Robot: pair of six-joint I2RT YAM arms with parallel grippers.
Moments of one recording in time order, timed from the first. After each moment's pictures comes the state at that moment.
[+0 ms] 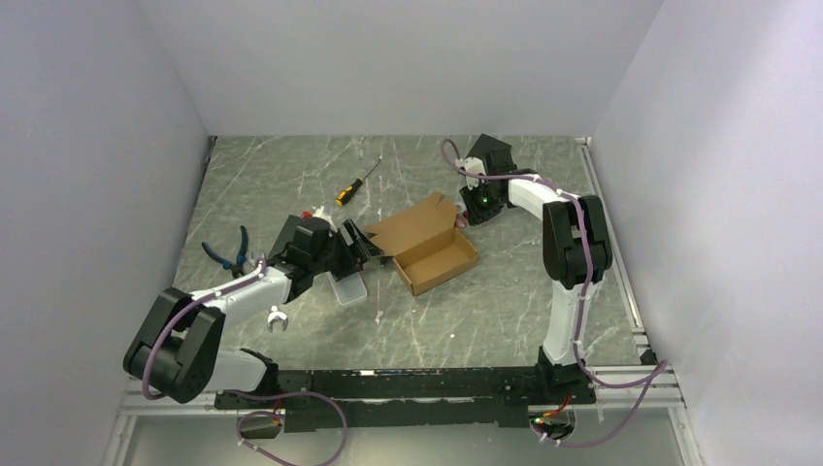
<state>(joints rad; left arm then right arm) -0.46 1.33 0.56 0.15 0.22 -0.96 0.20 2.04 1.42 -0.47 -0.28 -0.34</state>
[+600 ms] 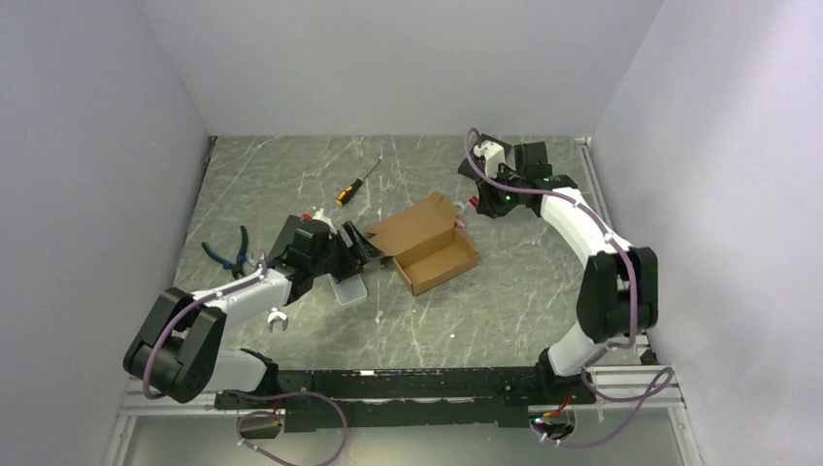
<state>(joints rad) -0.47 1.33 0.54 0.18 0.22 -0.98 0.17 1.65 1.25 -0.48 -0.40 -0.39</state>
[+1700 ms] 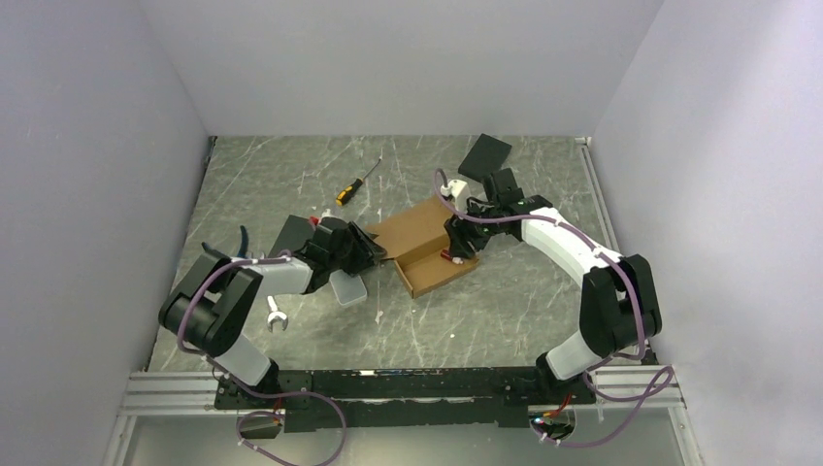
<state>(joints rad) -0.51 1.57 0.61 0.30 0.08 -1.11 0.37 1.54 1.08 -0.54 -0.53 -0.45</state>
